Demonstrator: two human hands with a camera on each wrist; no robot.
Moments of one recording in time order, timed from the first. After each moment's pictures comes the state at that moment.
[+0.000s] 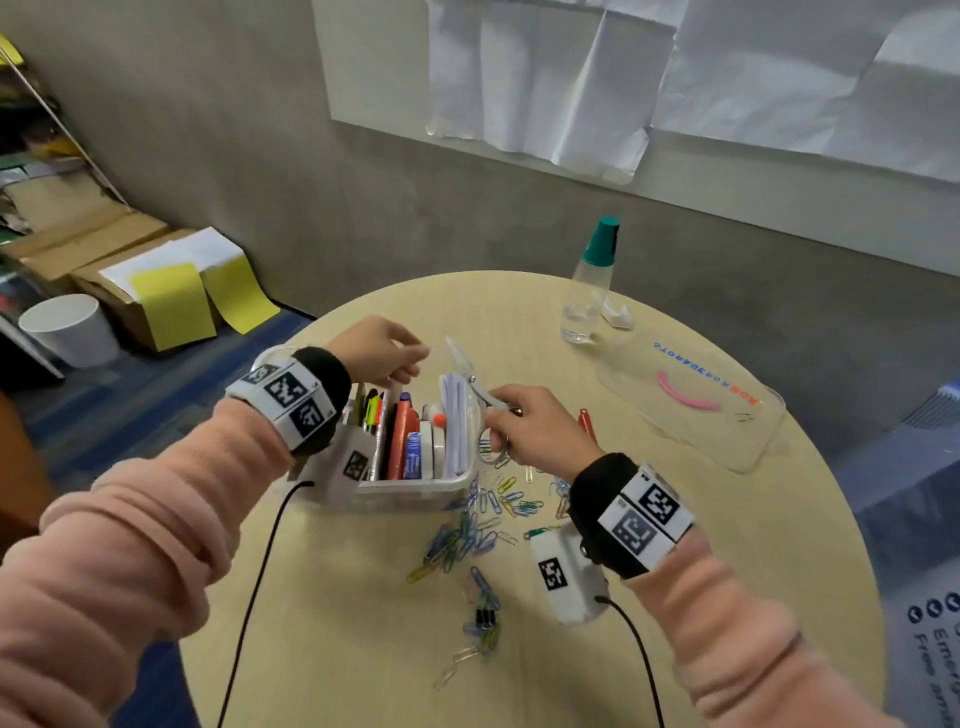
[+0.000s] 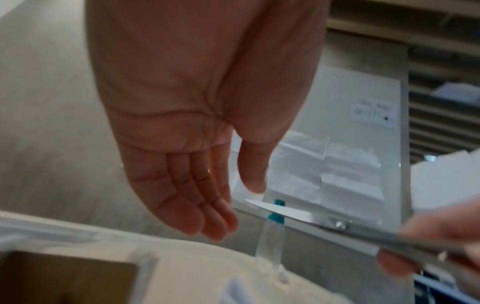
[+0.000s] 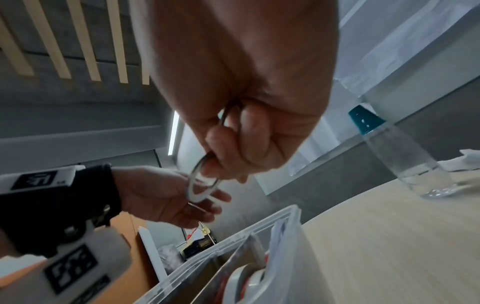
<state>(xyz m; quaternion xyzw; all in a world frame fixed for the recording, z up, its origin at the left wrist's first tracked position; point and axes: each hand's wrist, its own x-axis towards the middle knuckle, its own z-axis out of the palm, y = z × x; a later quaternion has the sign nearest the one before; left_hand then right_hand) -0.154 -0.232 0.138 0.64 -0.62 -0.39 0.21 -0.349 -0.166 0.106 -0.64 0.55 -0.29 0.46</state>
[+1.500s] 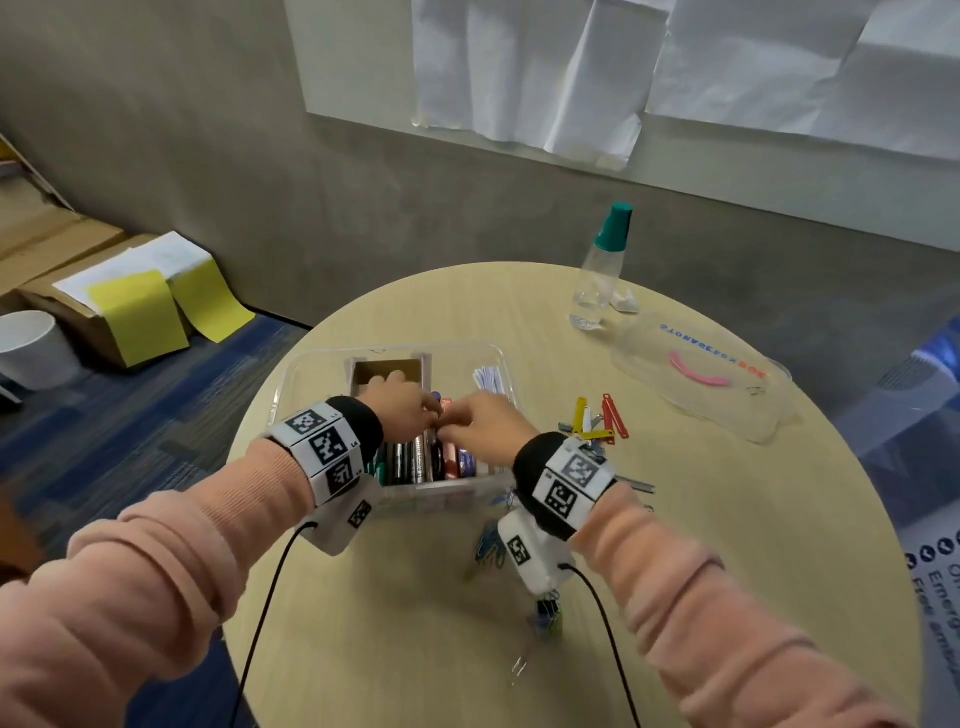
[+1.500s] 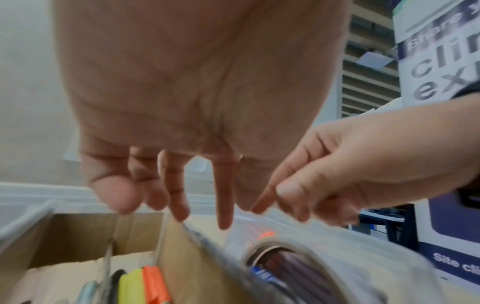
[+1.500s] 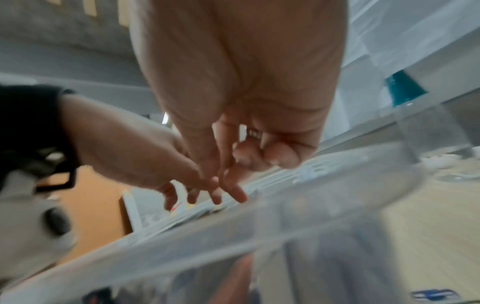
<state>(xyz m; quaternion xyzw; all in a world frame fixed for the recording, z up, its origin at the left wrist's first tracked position) -0.121 -0.218 0.093 0.58 -0.79 -0.16 -0.14 -0.254 -0.188 0.079 -0.72 0.59 -0.15 0.33</state>
